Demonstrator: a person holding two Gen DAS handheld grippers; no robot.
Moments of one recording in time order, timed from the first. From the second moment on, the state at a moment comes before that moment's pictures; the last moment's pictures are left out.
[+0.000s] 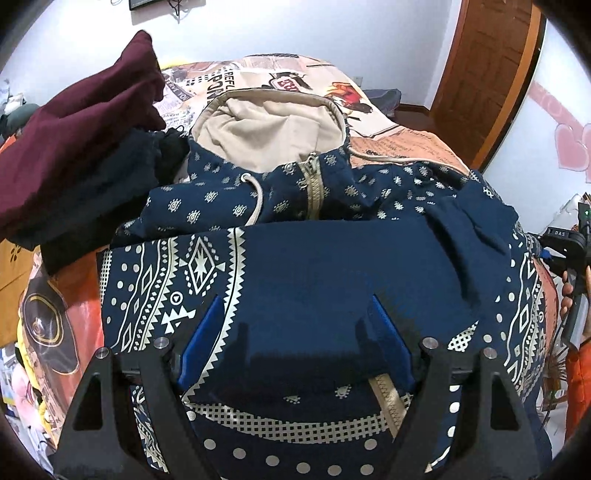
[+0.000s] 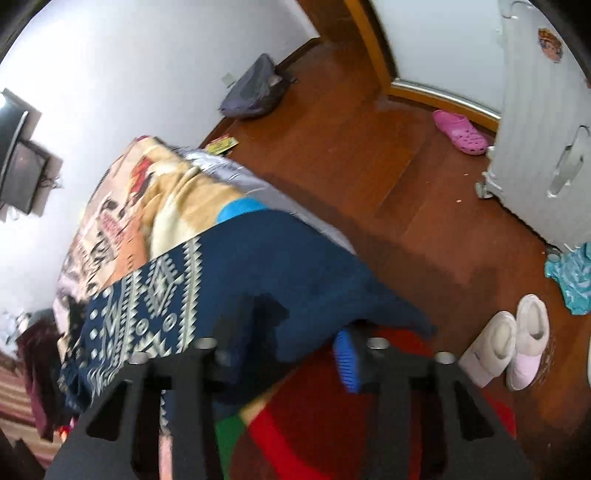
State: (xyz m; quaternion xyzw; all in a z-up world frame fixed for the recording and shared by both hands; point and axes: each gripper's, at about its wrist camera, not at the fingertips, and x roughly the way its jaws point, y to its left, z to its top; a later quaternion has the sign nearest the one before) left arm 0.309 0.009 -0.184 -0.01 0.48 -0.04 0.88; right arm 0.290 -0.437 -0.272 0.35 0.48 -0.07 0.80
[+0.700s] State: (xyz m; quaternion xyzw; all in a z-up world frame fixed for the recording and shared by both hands) left arm 0.282 0.031 -0.174 0.00 0.45 -0.03 0.89; right arm 0.281 -0.281 -0.060 0.16 0.31 0.15 0.93
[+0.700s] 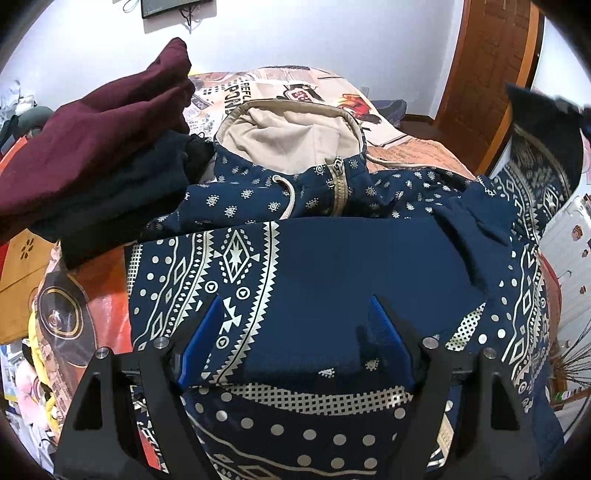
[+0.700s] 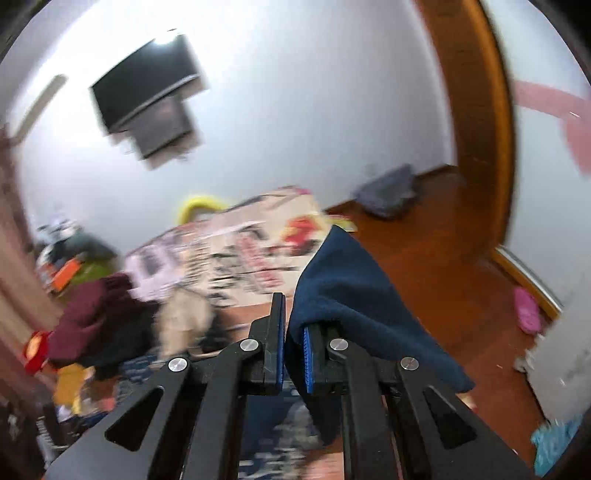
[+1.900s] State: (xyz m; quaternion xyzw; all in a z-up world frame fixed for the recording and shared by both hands) left arm 0.279 0.031 -0.186 0.01 0.46 -0.03 0.88; right arm 0.283 -0.274 -0.137 0.18 0.43 0.13 0.88
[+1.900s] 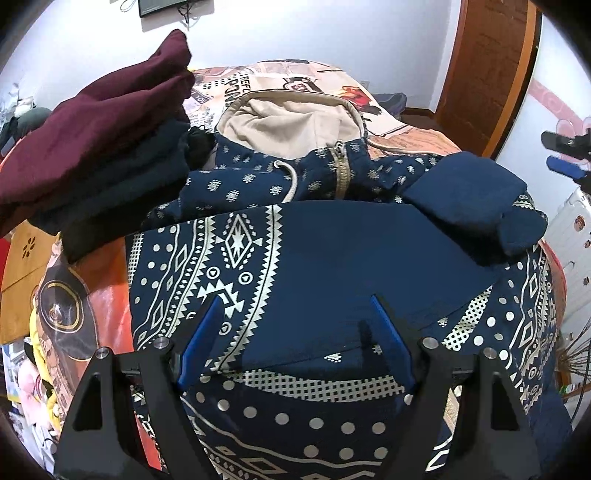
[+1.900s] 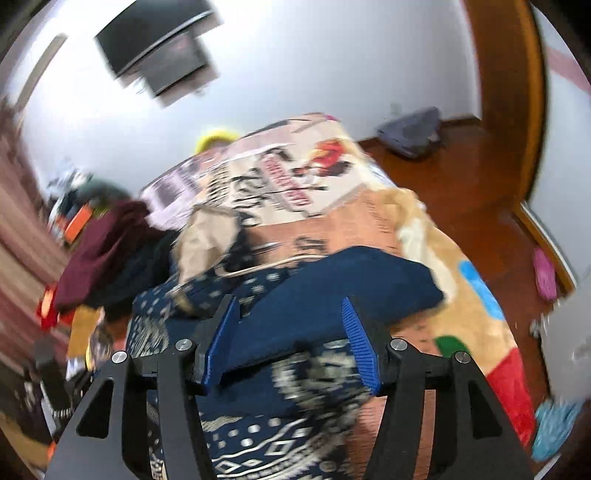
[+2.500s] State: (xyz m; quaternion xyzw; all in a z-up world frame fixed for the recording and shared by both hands) left arm 0.287 0.026 -0.196 0.01 0.48 -0.03 0.88; right arm 0.328 -0.309 -0.218 0.31 0.48 0.09 0.81
